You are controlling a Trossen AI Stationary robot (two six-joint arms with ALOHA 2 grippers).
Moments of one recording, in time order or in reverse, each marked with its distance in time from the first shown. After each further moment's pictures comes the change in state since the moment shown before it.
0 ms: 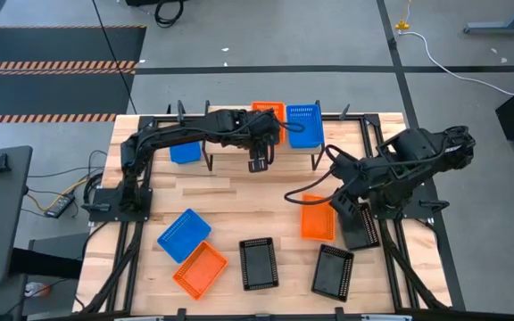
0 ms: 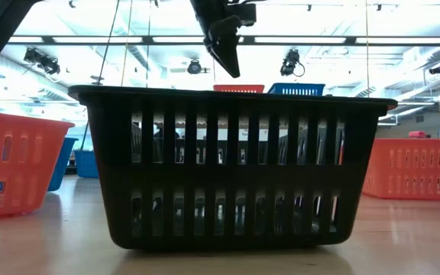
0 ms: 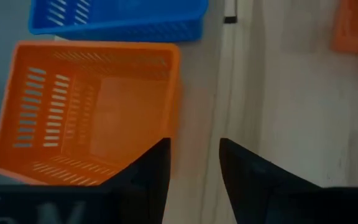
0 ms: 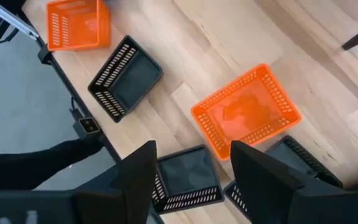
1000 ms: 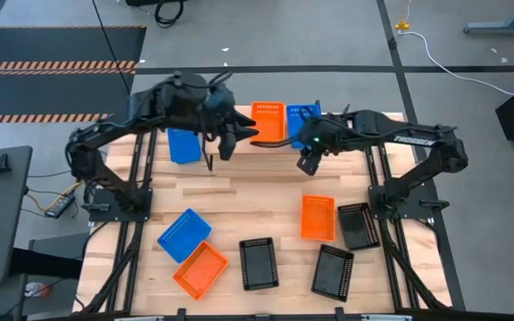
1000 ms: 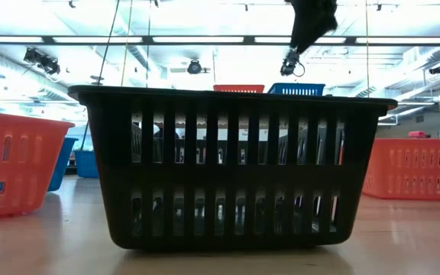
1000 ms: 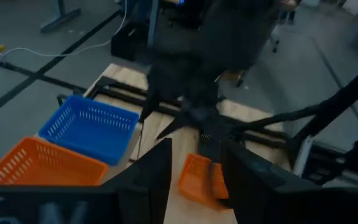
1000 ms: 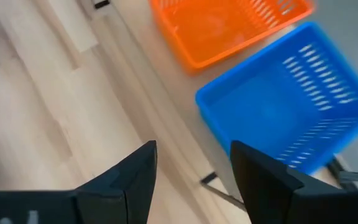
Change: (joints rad) left arm -0.049 -0.418 0.002 0.222 0.294 -0.456; right arm -0.498 0.001 -0.327 0.394 0.224 -0.758
